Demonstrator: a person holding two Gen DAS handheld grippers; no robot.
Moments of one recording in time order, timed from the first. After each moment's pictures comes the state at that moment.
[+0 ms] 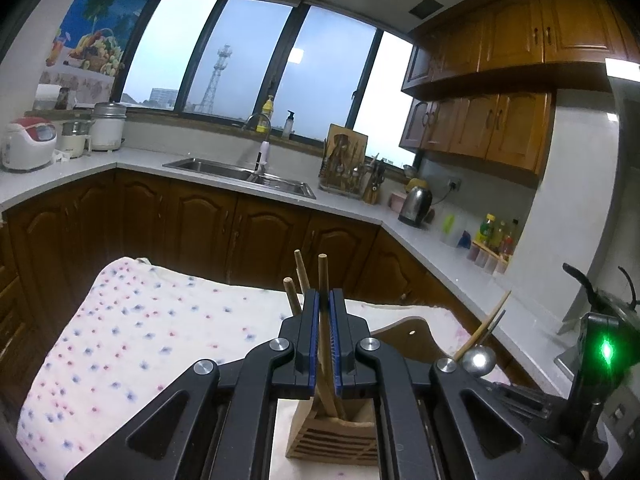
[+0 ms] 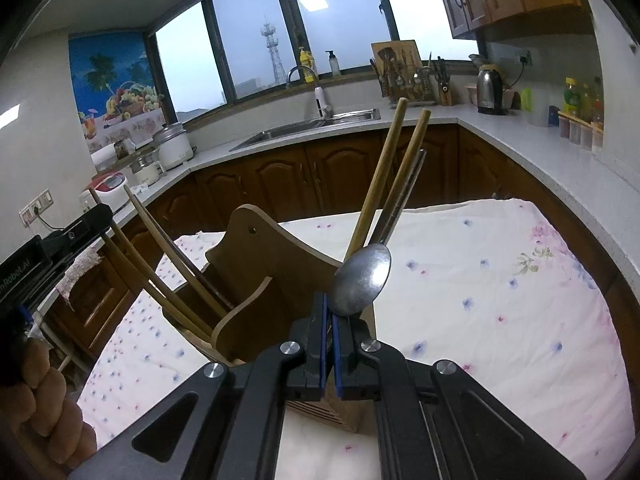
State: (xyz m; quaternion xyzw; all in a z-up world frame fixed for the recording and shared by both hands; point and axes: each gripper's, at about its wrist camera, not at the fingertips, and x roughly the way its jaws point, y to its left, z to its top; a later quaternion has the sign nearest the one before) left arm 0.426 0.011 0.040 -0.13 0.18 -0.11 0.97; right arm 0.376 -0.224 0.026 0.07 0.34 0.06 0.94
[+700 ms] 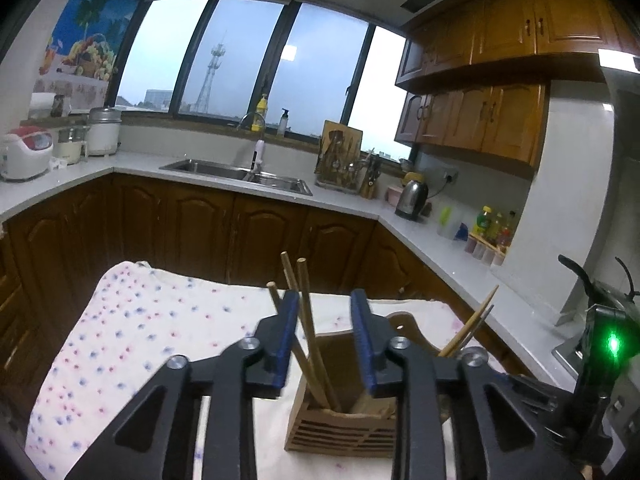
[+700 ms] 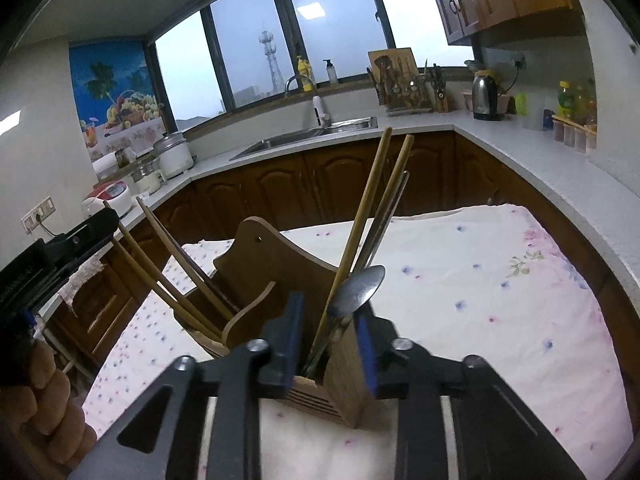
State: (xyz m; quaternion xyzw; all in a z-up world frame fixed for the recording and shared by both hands) left arm 0.413 0.003 0.061 -0.12 0.18 -0.11 0.97; right arm 0.361 -0.232 0.036 0.08 0.32 0.06 0.94
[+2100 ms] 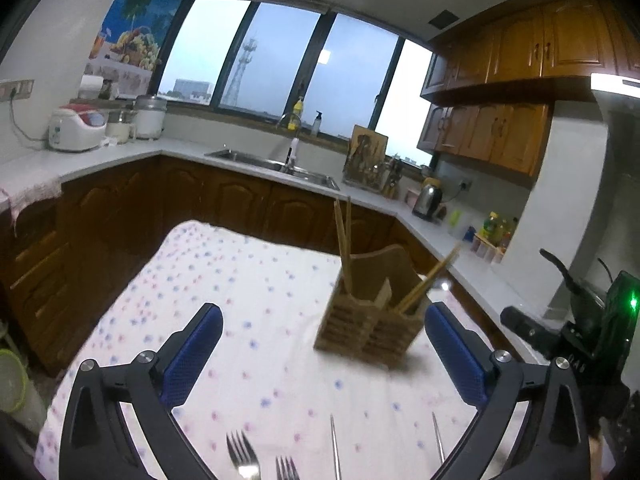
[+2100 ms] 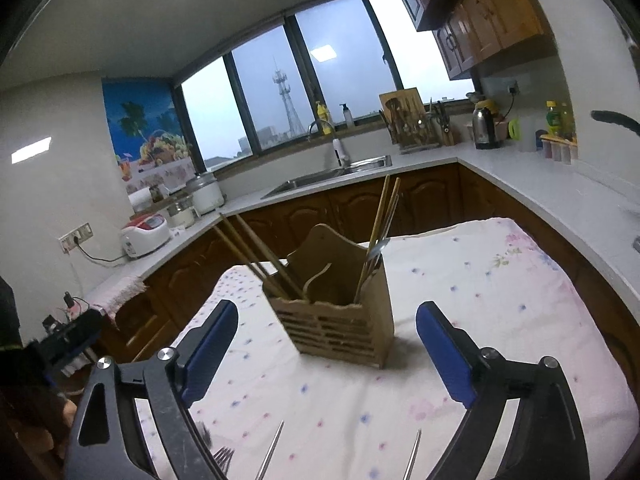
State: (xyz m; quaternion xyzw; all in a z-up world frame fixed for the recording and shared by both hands) left arm 0.209 0.052 0.060 -0.16 0.19 -0.07 0.97; right arm 0.216 -0.229 0.079 0.12 0.24 0.09 0.96
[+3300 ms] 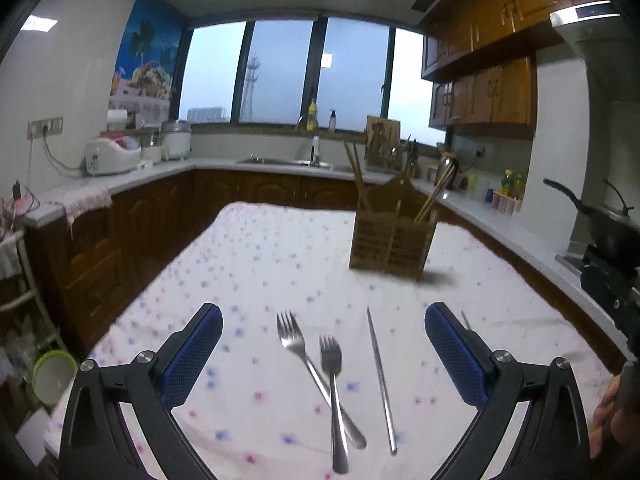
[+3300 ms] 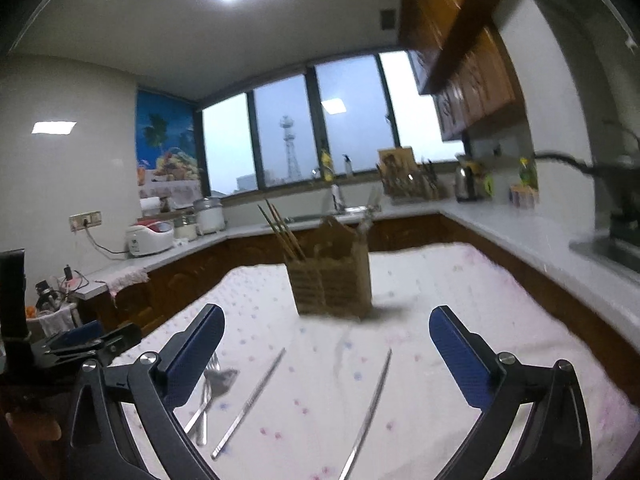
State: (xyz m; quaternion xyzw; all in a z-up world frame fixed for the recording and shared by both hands) left arm 0.027 0.013 0.030 -0.06 0.19 -0.02 0.98; right arm 0.043 -0.217 0.034 0.06 0.14 0.05 0.99
